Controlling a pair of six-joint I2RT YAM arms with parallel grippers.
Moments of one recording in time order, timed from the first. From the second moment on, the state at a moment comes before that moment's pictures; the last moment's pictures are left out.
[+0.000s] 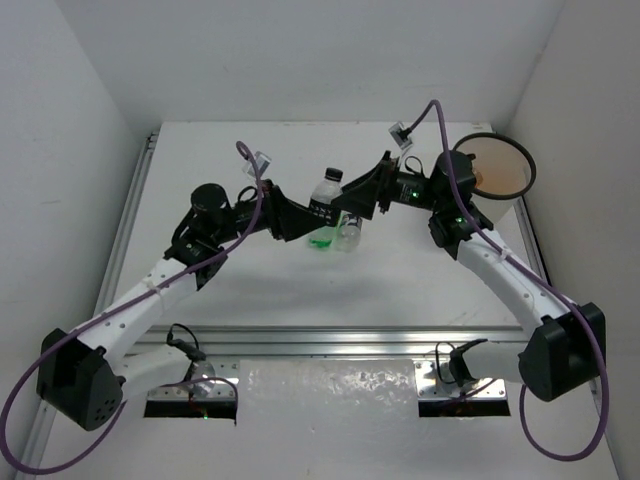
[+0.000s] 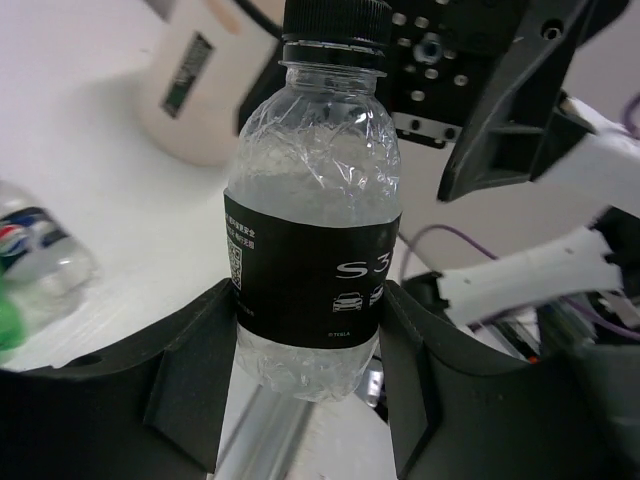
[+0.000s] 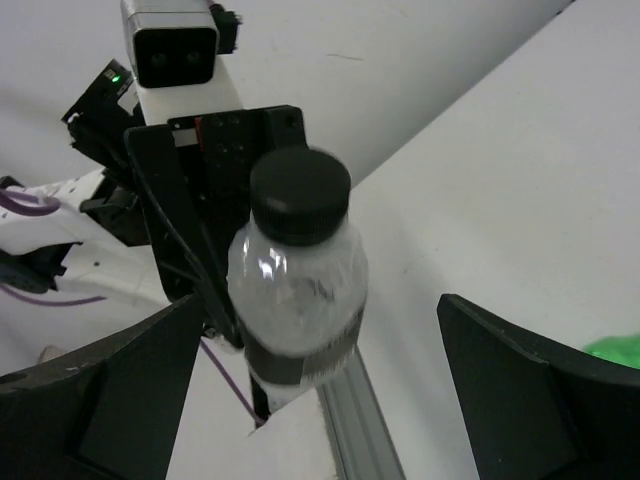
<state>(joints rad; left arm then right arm) -0.44 1.08 0.81 0.27 0.64 -0.68 0.34 1.27 0.96 0.35 -0.88 0.67</state>
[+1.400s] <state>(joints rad) -0.54 1.70 1.25 -0.36 0.01 -0.44 -0.08 1.37 1.48 -0.56 0.26 0.33</state>
